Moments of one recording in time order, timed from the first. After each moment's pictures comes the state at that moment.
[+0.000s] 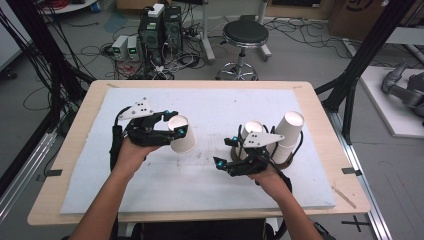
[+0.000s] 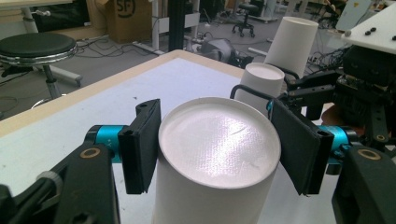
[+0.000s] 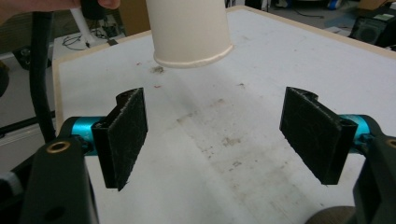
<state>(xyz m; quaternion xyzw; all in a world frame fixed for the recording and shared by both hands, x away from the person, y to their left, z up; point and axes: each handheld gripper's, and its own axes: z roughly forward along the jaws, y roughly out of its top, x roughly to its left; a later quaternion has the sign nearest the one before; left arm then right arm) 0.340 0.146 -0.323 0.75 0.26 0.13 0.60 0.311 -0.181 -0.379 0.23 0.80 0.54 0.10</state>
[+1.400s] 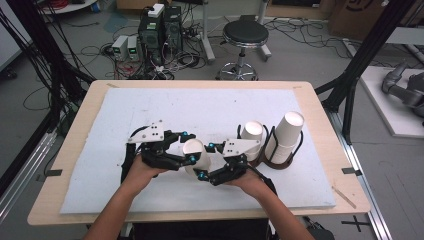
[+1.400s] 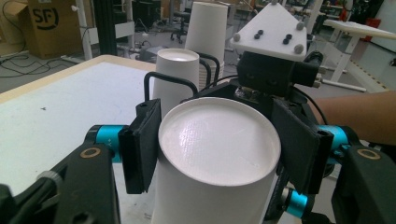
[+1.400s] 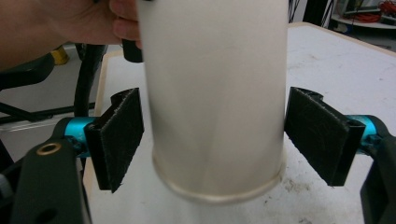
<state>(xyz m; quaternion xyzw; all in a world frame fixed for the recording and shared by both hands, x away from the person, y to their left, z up) 0.314 0.120 -0.358 0.75 0.15 0.05 0.64 0.316 -0.134 -0.409 0.13 0.80 0.58 0.05</state>
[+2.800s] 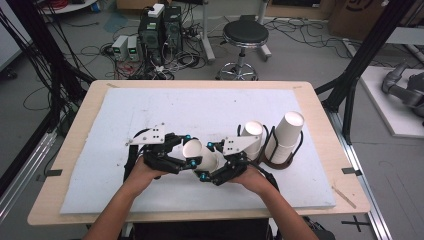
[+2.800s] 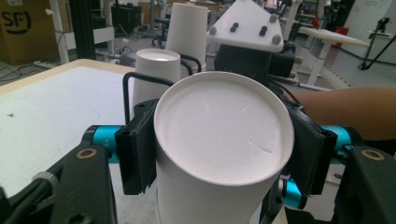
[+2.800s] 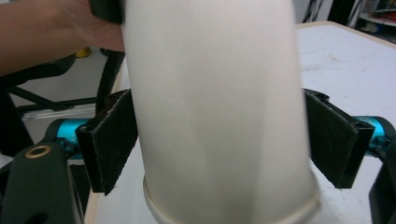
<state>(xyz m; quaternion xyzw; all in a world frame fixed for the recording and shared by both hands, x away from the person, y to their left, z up) 0.316 0.117 -0.368 0.75 0.12 0.02 0.66 0.324 -0.135 -0.407 0.09 0.81 0.57 0.02</state>
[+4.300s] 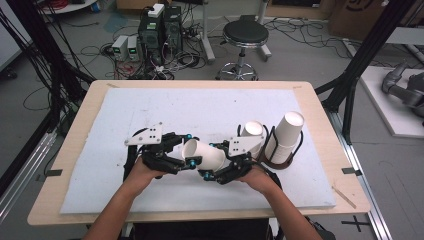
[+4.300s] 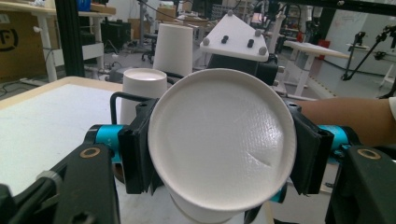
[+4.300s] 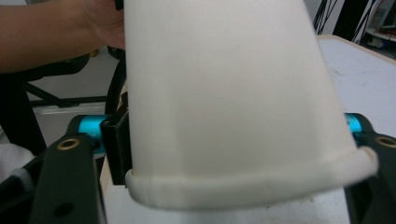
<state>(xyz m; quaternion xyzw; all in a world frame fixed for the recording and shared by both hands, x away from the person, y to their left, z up) 0.314 0.119 -0.364 0.73 0.10 0.00 0.68 0.322 -0.147 -0.400 0.07 0.81 0.58 0.03</state>
